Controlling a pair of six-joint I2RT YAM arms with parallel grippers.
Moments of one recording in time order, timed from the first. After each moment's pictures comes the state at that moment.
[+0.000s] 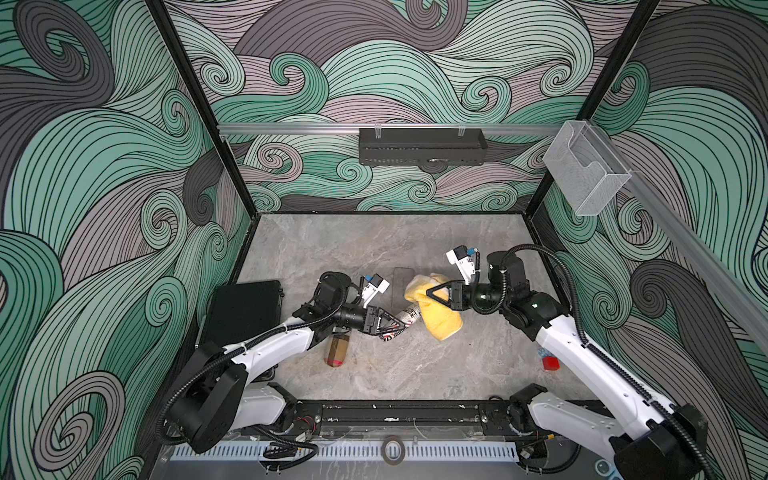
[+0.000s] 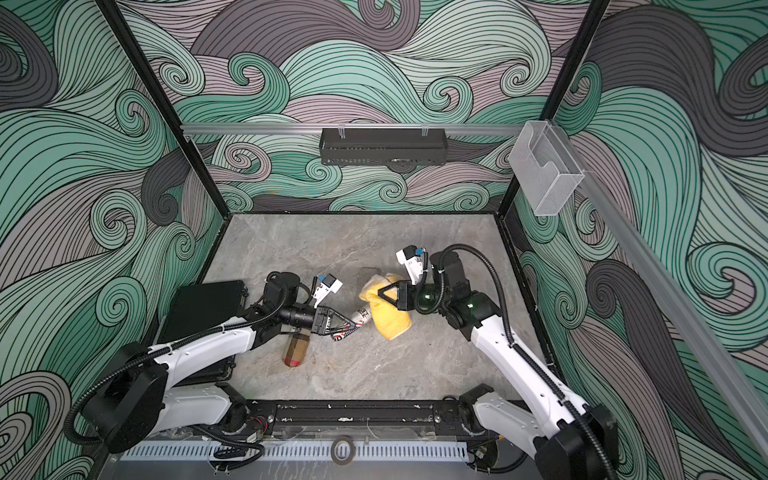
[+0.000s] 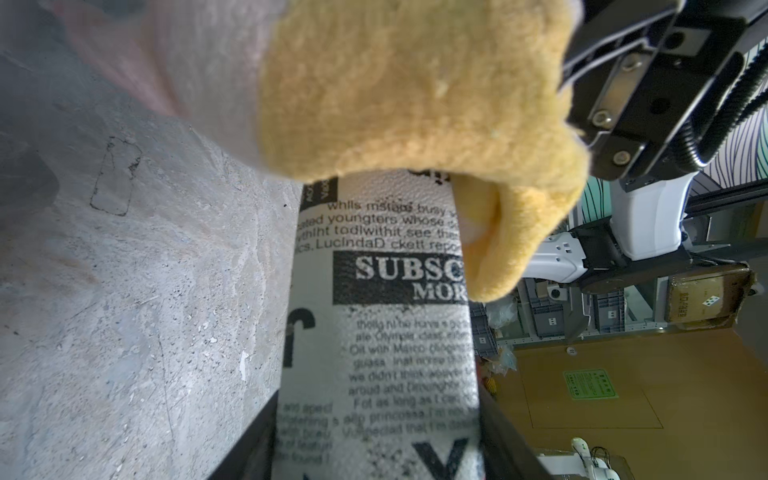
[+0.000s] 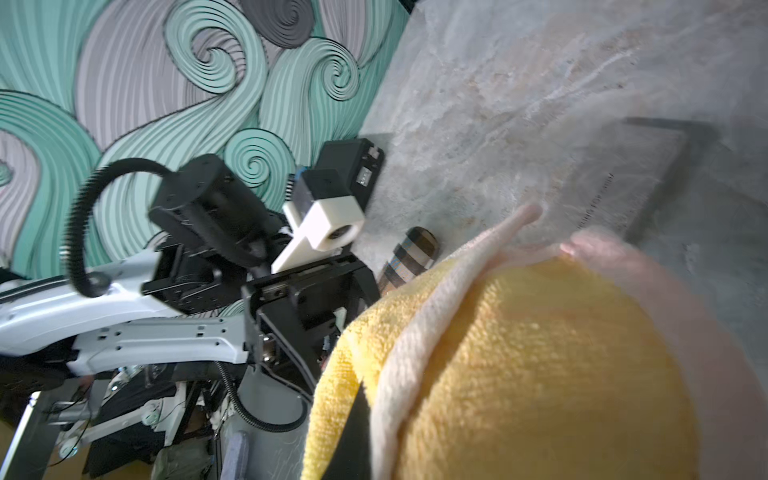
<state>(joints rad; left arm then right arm) -0.57 1.27 0.58 0.20 1.02 -0.66 0.46 1.04 0.87 -0.38 -0.71 0.48</state>
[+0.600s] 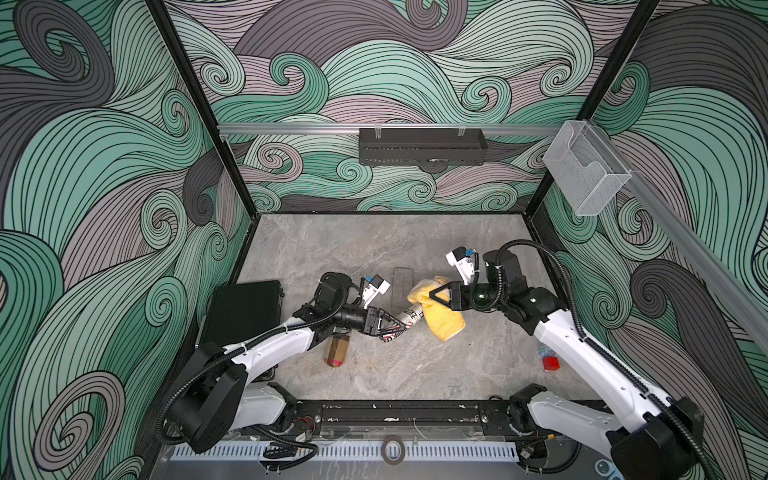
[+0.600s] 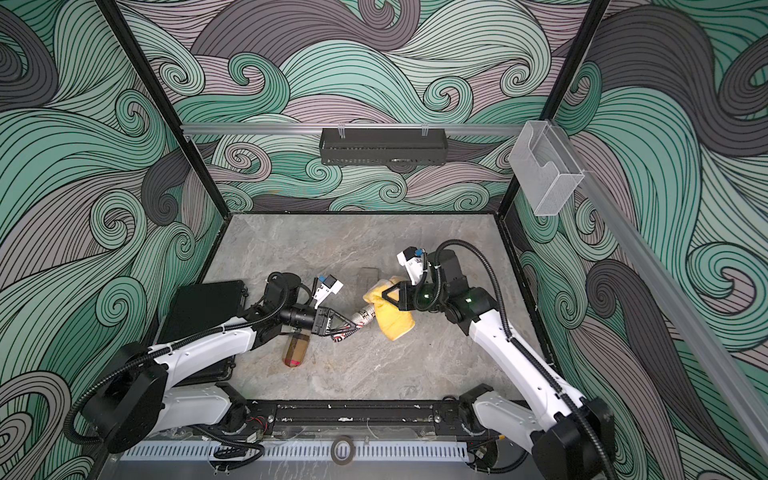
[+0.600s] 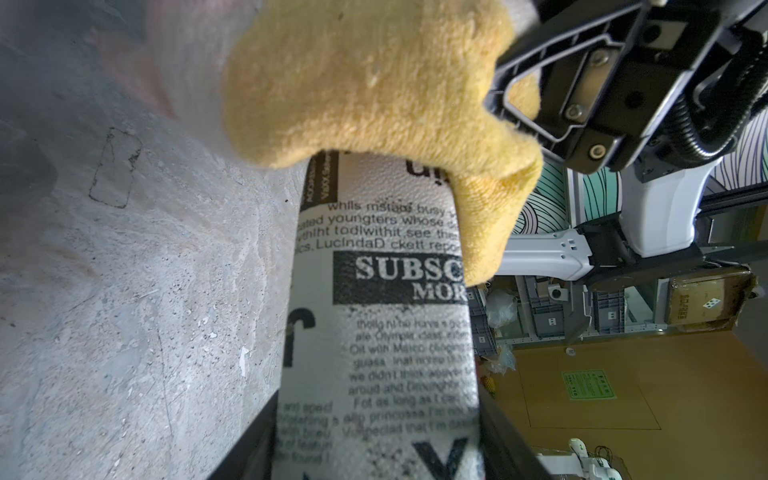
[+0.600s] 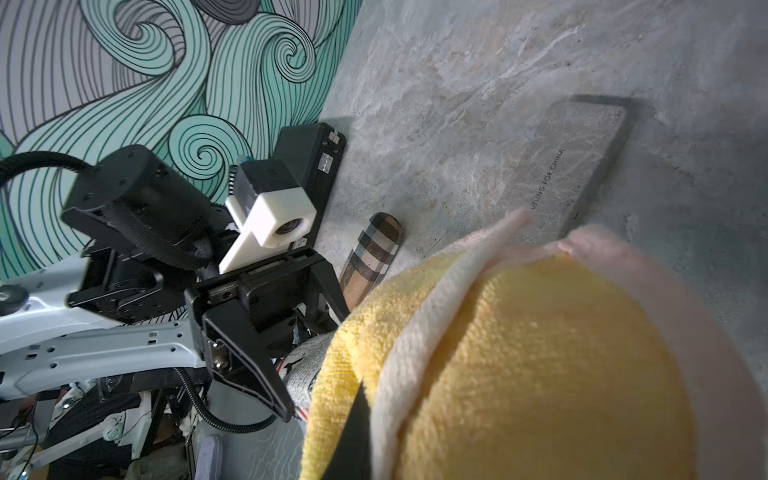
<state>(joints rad) -0.58 1.27 0.58 0.19 1.01 -0.67 0.45 1.06 0.92 -0.52 -0.61 0.42</state>
